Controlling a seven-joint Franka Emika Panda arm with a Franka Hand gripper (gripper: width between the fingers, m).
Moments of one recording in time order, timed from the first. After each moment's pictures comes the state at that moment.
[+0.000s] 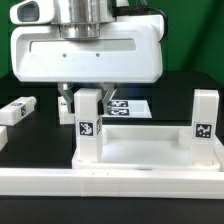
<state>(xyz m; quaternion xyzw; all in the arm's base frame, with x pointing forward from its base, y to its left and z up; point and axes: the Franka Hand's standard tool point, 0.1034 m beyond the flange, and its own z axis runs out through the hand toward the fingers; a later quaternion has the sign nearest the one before) 0.615 -0.065 0.098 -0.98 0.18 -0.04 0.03</state>
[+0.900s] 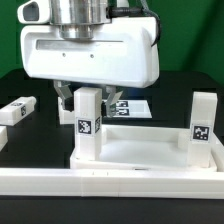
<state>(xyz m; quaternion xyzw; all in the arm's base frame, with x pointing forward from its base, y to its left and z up) 0.612 -0.065 0.099 -0.96 0.29 -0.03 0.03</state>
